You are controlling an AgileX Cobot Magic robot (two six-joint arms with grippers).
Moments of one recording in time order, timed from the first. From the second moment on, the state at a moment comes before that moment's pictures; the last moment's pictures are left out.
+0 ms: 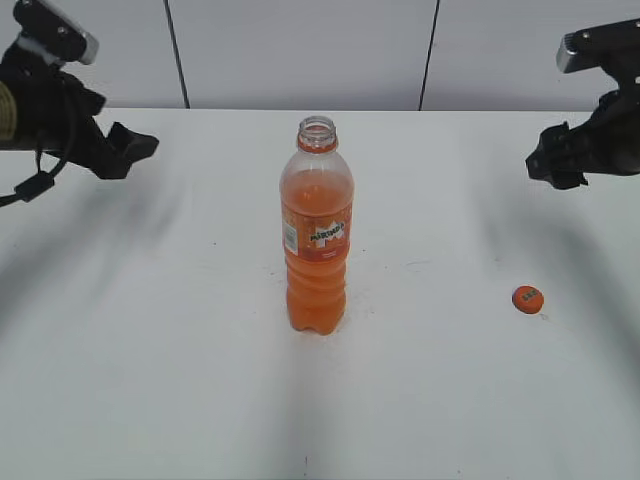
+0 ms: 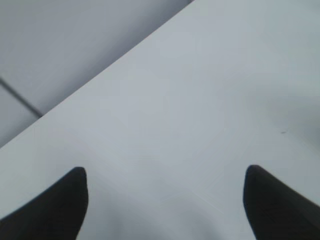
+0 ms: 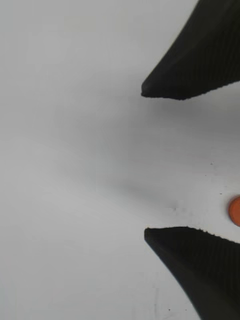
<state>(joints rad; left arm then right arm) -0.06 1.77 -0.96 1.25 -0.38 -0.69 0.14 1.61 -0.91 -0.04 0.21 -0.16</state>
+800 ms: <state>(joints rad) -0.05 1.65 -1.33 0.29 0.69 0.06 0.14 1.61 -1.43 -0.17 0.83 -0.05</state>
